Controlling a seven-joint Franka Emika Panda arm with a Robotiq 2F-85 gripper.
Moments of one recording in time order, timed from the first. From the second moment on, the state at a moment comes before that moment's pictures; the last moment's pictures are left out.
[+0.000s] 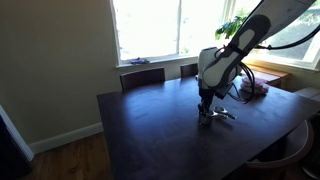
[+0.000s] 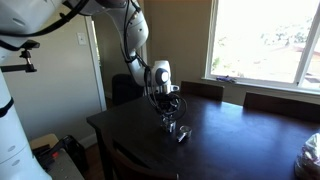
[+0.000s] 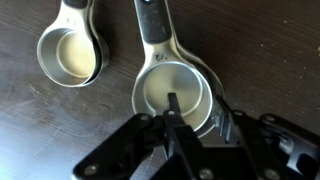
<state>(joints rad) 0.05 0.76 -0.01 -1.86 -0.22 2.60 -0.16</state>
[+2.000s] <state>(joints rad) 0.04 0.59 -0.02 -2.07 -0.28 2.72 -0.18</state>
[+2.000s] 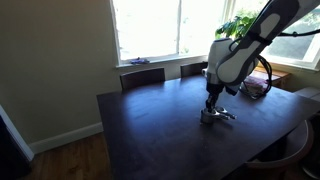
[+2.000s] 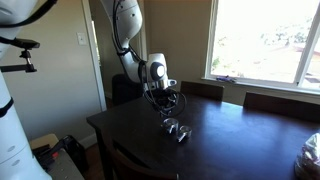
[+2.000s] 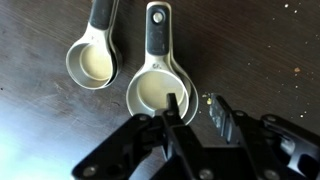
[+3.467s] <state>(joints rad) 0.04 0.69 -0.02 -1.97 -0.26 2.68 -0.18</state>
